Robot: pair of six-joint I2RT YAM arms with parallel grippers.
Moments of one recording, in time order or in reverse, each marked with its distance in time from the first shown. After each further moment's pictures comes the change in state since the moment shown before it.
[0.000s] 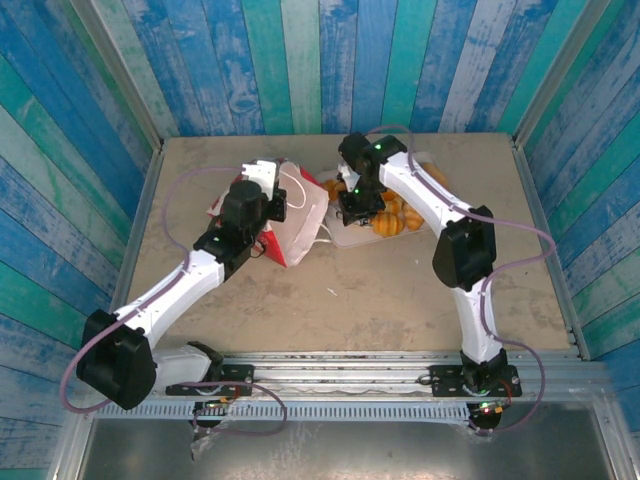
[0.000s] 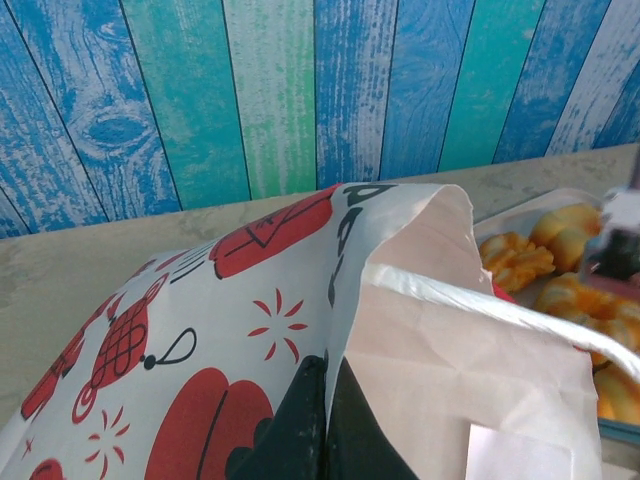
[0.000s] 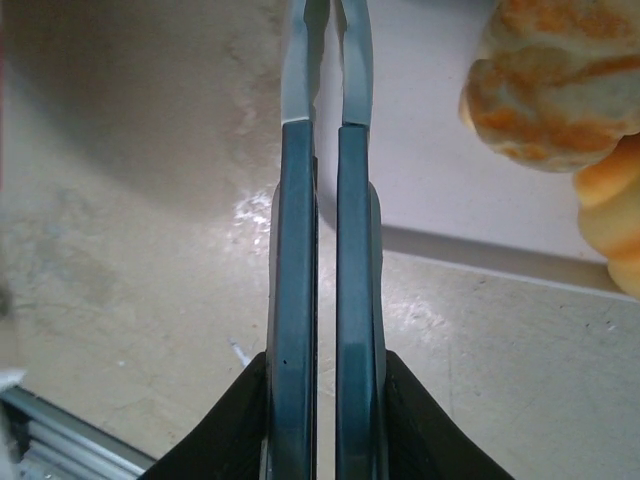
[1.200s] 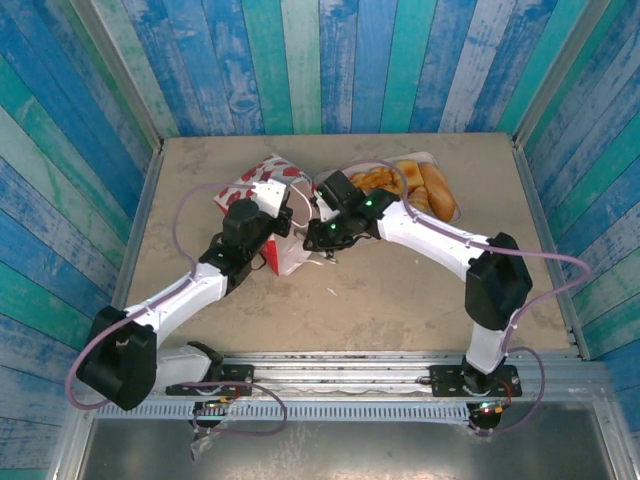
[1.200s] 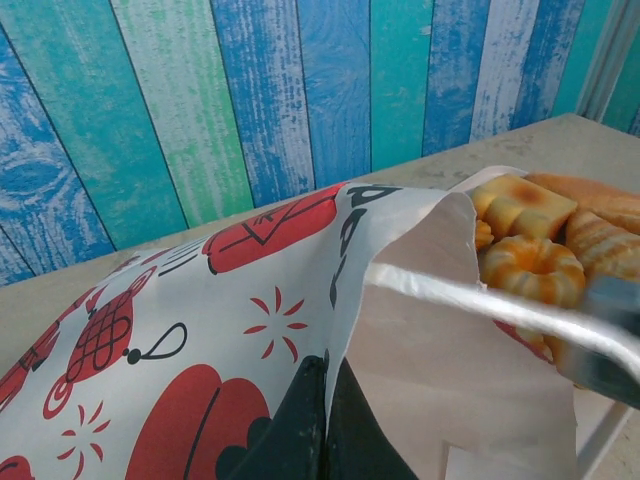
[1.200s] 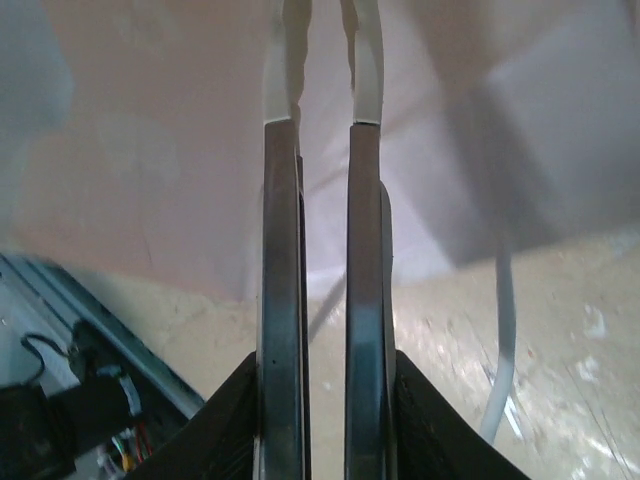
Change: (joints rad) left arm 0.000 -0.009 -0.198 0.288 0.175 0.127; right arm 0.237 -0.312 -0.543 0.645 -0.079 0.353
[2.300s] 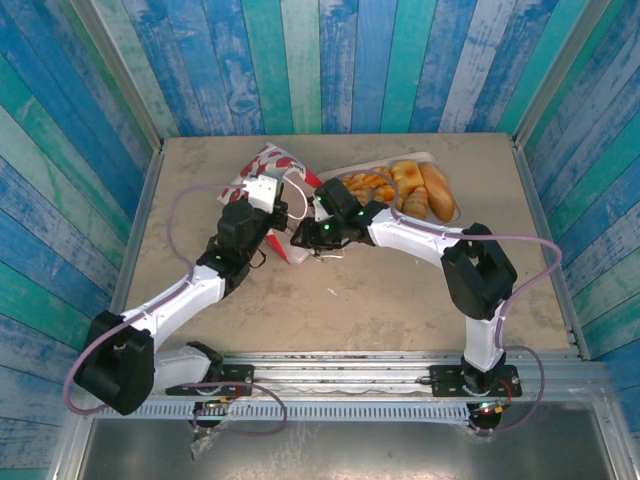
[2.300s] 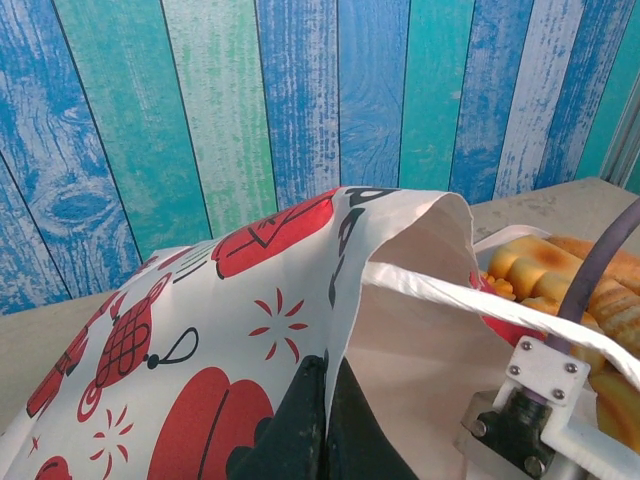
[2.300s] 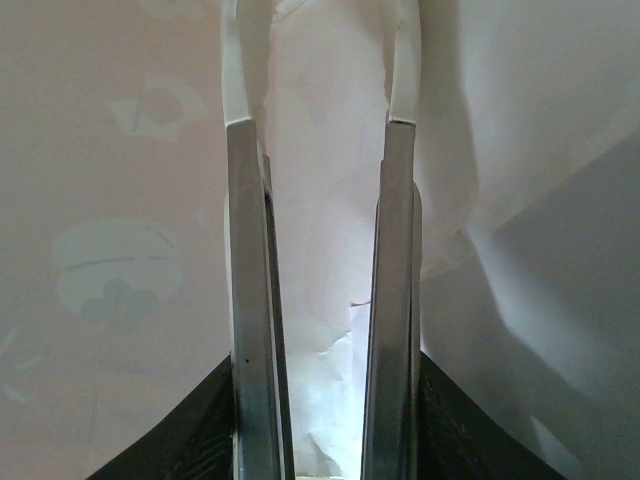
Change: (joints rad) left arm 0.005 -0.019 -0.001 0.074 -0.081 -0.048; right arm -0.016 0.087 -0.124 0.349 -0.073 0.117
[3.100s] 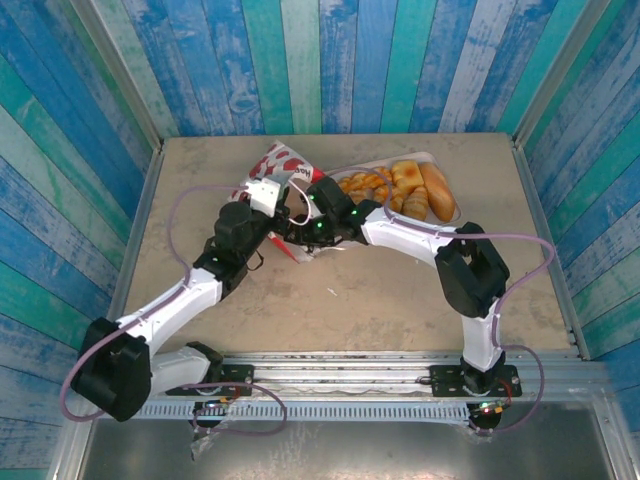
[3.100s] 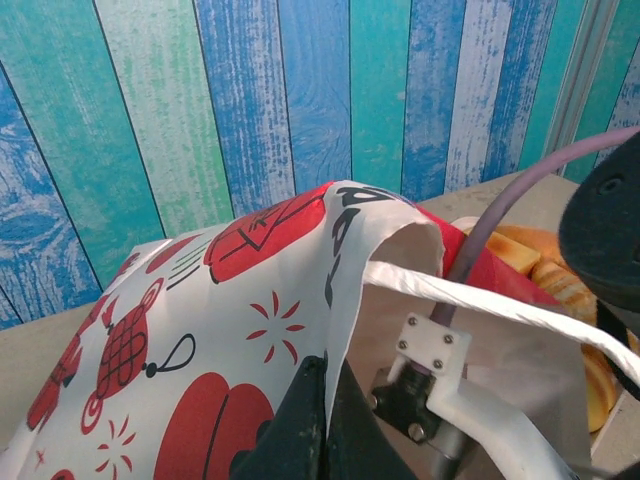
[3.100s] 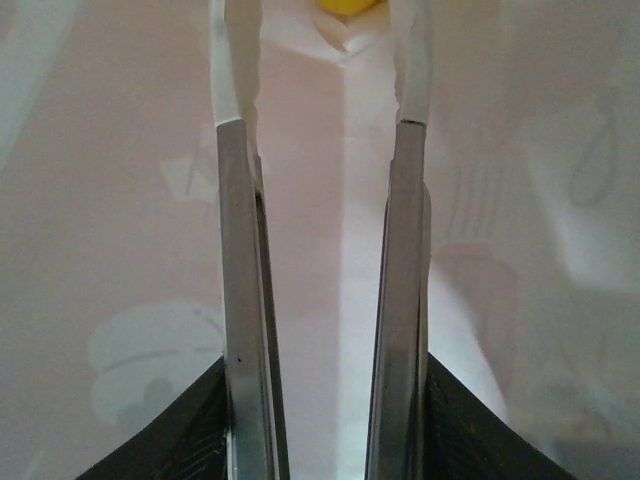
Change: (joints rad) left arm -0.001 -0.044 -0.011 -0.027 0.118 0.036; right arm 0.011 0.041 0.060 0.023 0.048 0.020
